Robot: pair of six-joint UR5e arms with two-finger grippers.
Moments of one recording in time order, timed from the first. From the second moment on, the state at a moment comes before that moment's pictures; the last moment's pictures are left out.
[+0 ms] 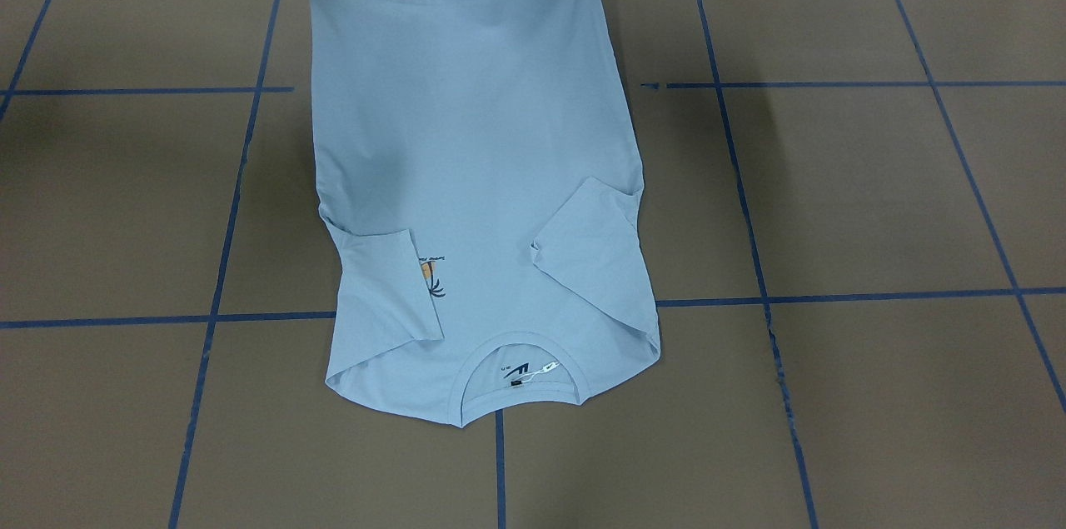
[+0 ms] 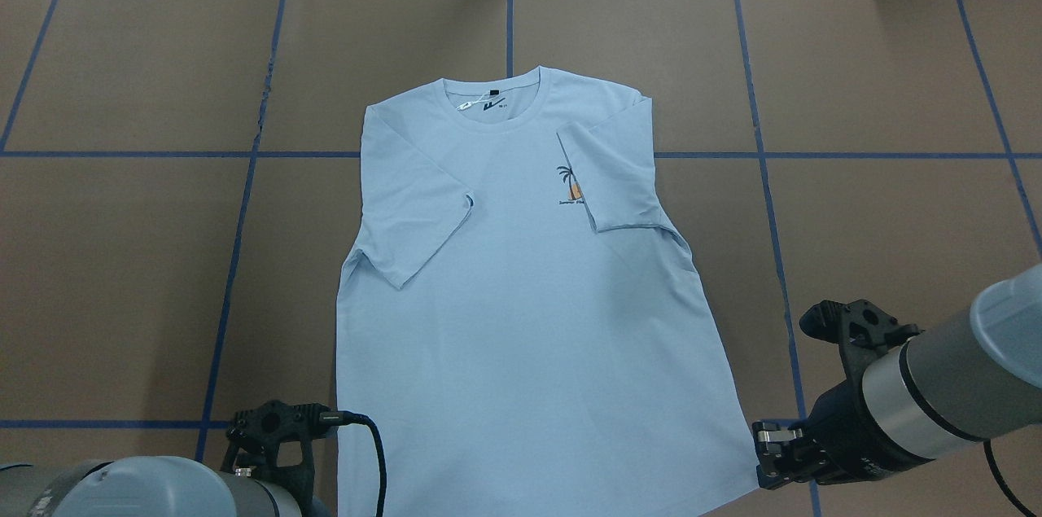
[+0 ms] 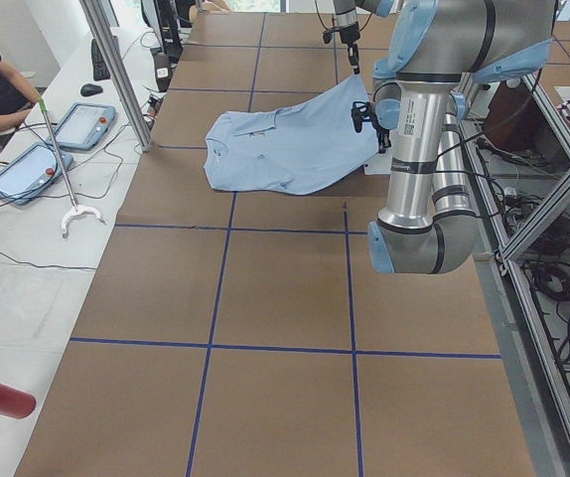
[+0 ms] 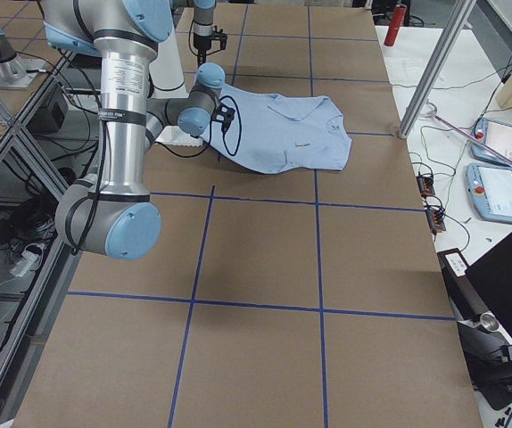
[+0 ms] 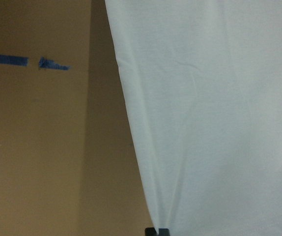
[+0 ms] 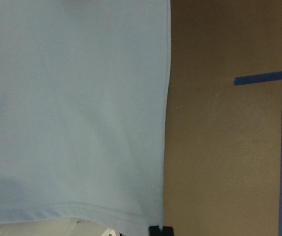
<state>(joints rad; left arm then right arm) -0.03 -1.86 -2.37 -1.36 -1.74 -1.65 0.37 -1.68 2.39 -1.35 2.18 1.55</state>
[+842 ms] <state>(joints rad) -0.35 -1.92 -2.32 -1.34 -1.77 -1.43 0.67 -1.49 2.16 -1.35 2.17 1.34</state>
